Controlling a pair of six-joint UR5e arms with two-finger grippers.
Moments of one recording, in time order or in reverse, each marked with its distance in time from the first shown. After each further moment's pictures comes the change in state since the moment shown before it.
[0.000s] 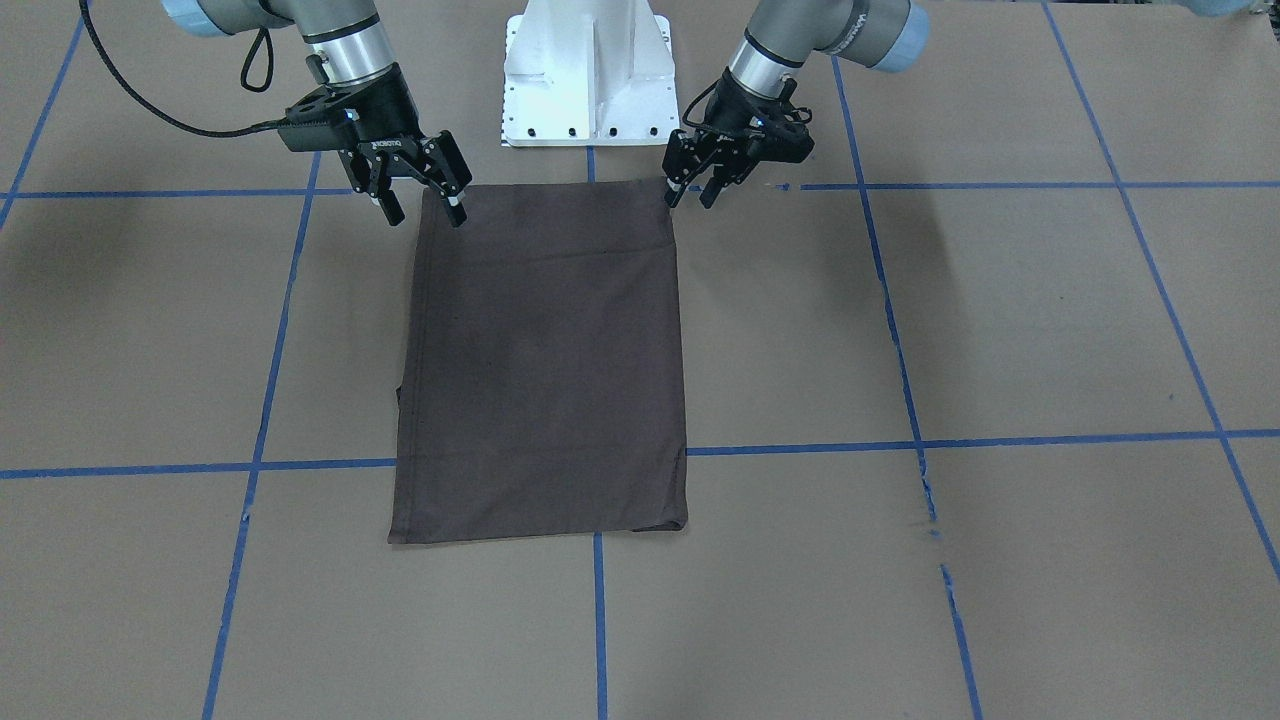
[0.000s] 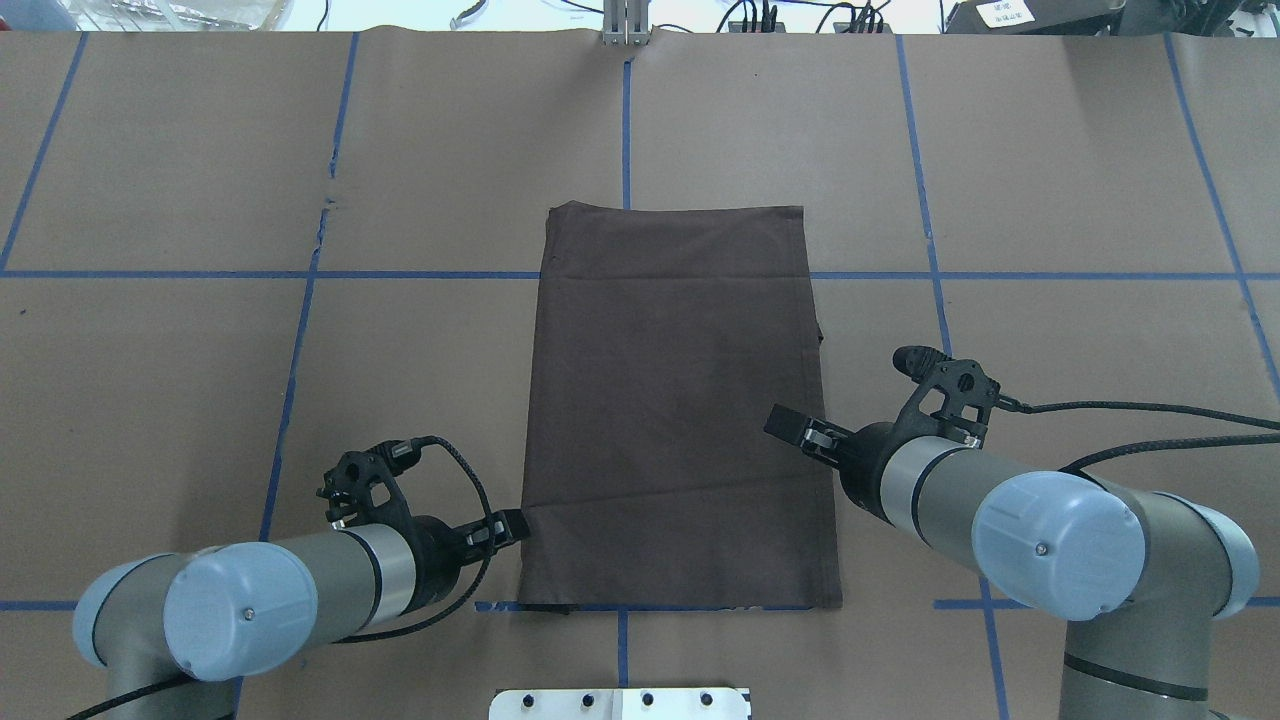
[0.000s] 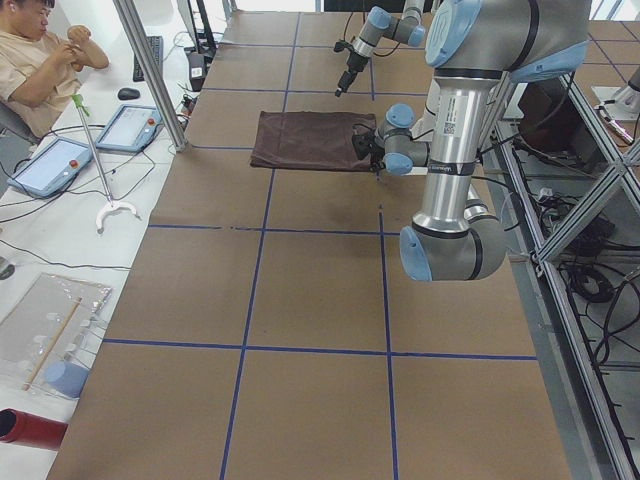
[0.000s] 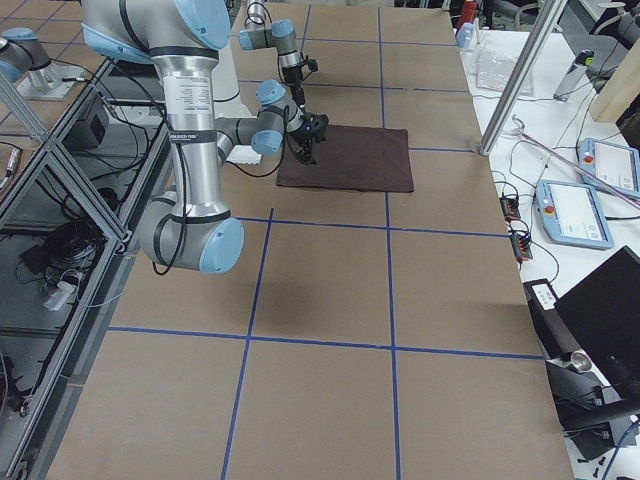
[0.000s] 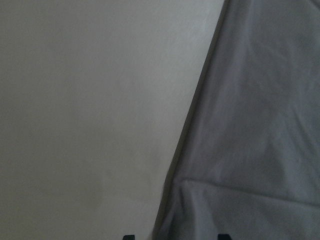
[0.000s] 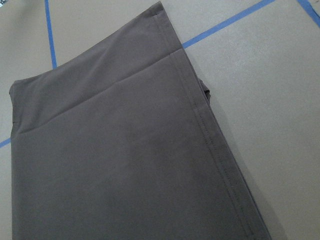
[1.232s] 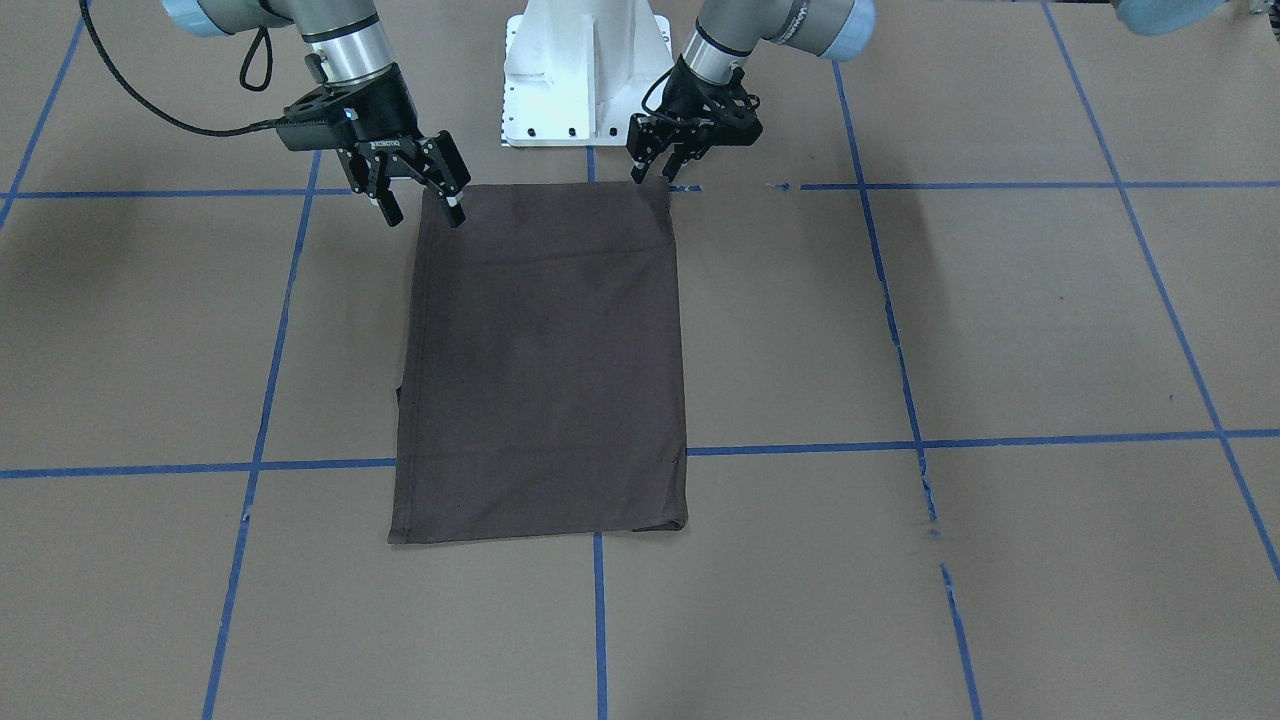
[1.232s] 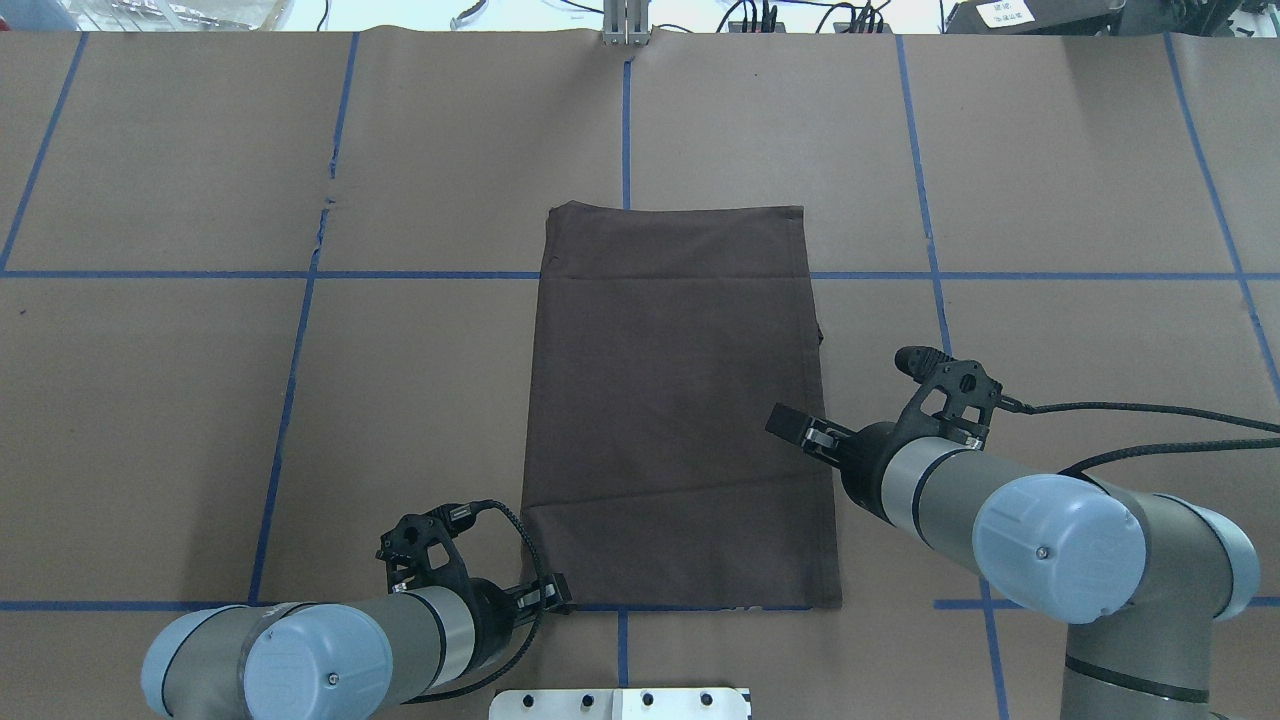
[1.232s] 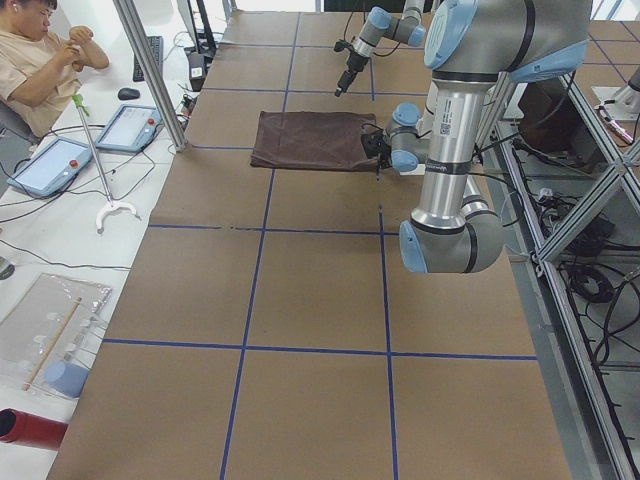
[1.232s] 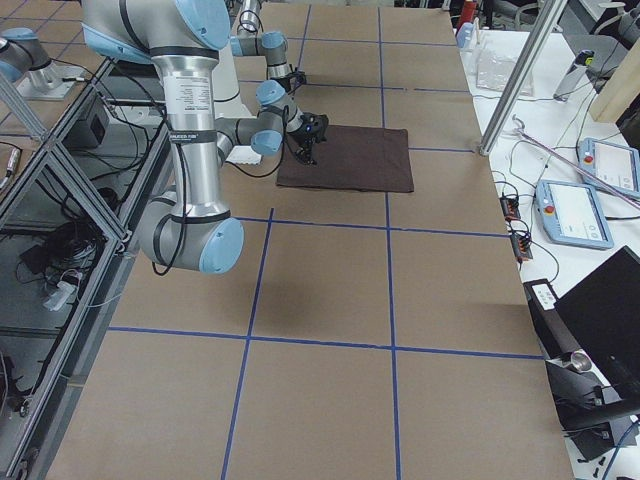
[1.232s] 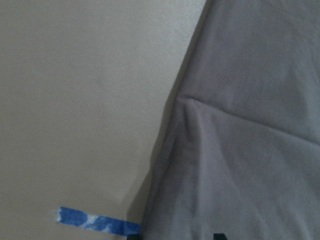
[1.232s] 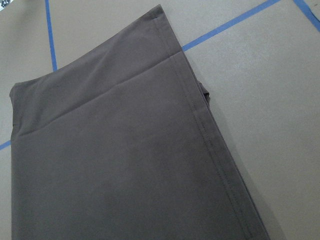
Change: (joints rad) left arm 0.045 -0.056 0.055 0.007 0.002 -0.010; right arm -0.002 -0.001 0.001 0.000 -0.009 0.000
